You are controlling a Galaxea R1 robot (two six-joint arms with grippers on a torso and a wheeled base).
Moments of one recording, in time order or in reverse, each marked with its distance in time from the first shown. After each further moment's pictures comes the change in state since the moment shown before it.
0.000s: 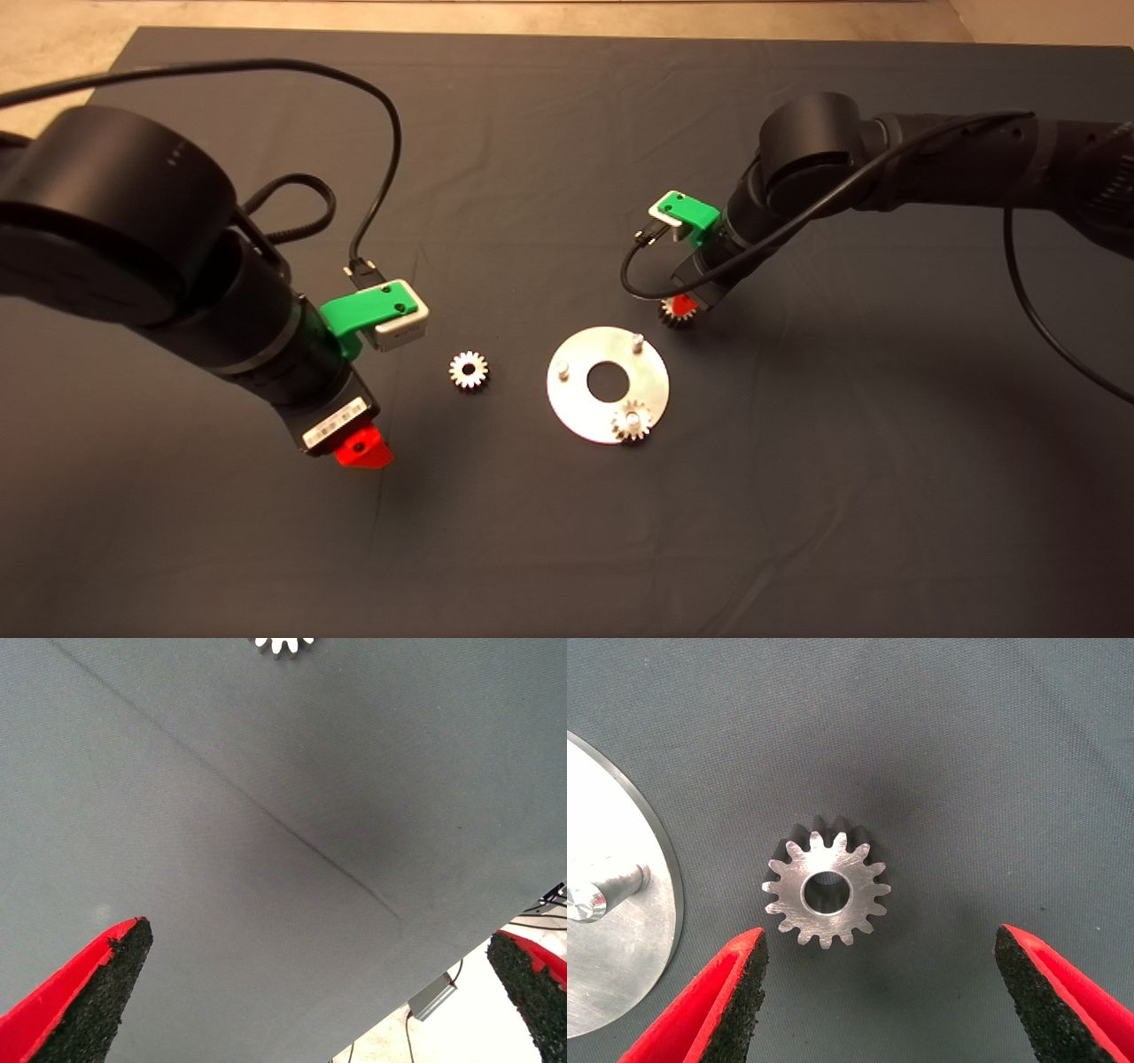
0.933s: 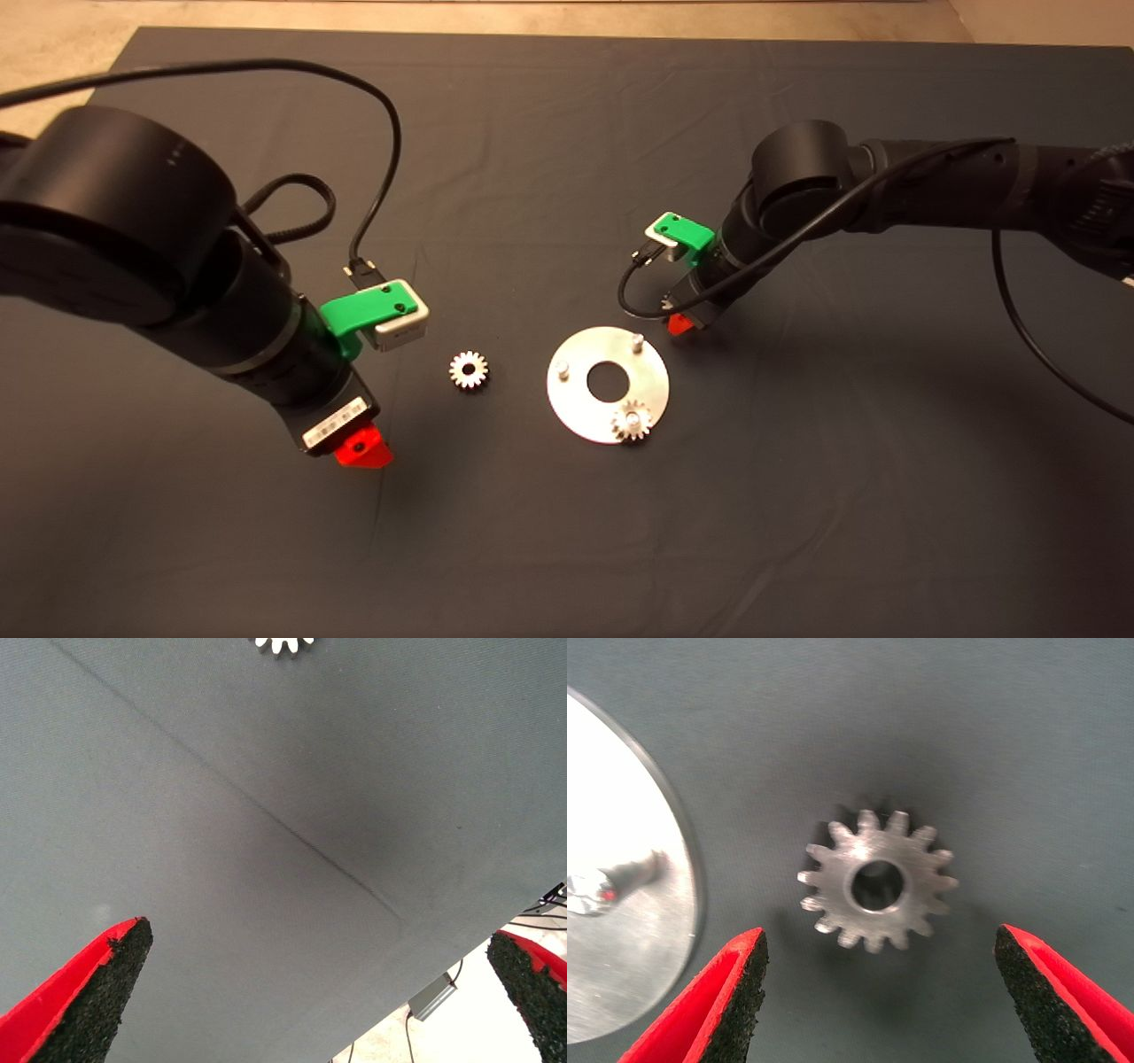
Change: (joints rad) left arm 0.000 0.000 0.000 0.000 0.000 0.000; right arm -0.046 0.000 0.000 0.001 0.023 0.000
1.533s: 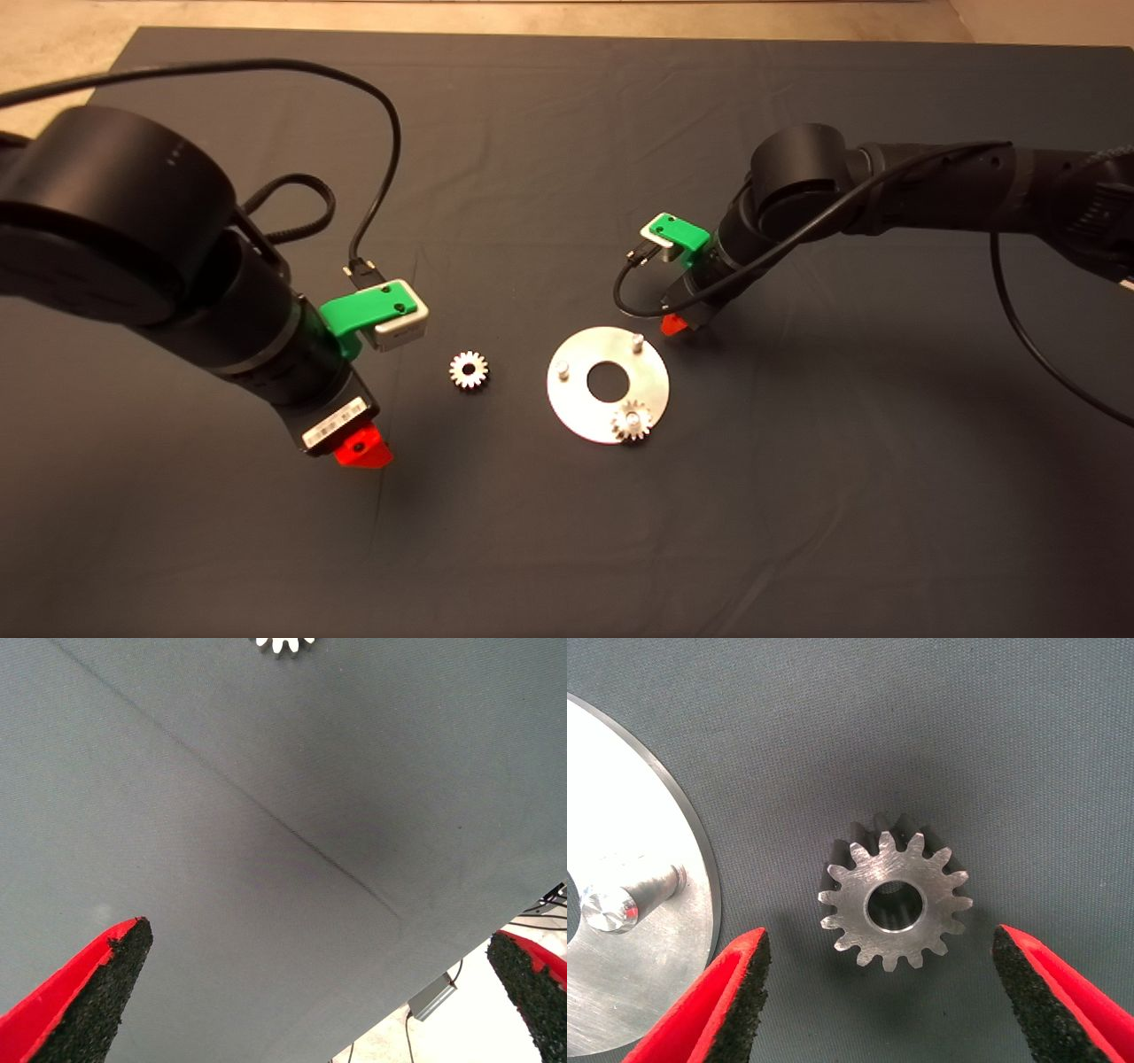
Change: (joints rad) left arm 0.000 -0.002 0.000 0.000 0.000 0.000; right arm -0.002 0.000 -0.006 0.000 0.026 -0.003
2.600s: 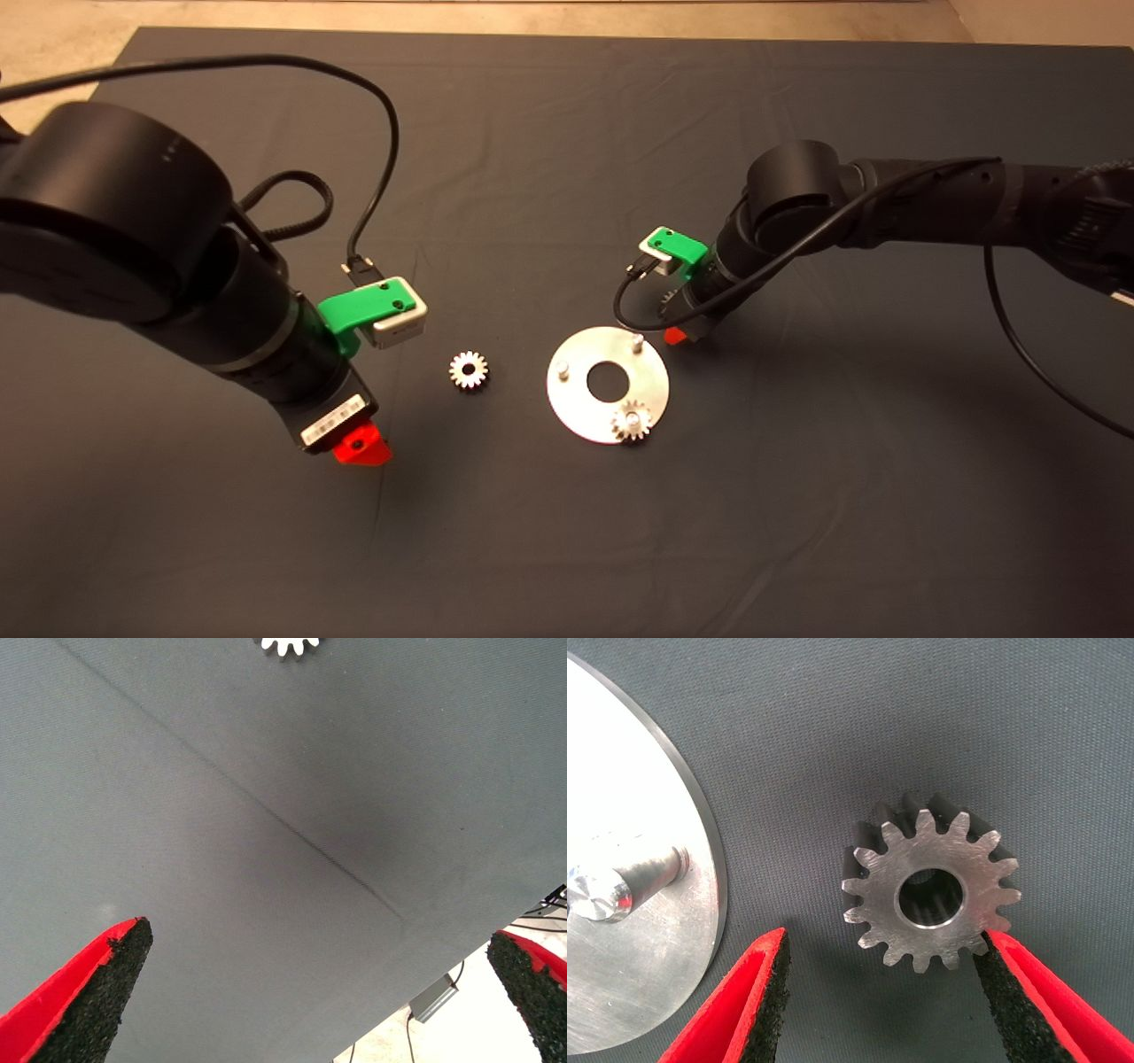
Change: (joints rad) left arm -0.005 -0.001 0.000 0.000 0.000 0.000; right arm -0.026 0.000 0.000 0.000 0.000 -0.020
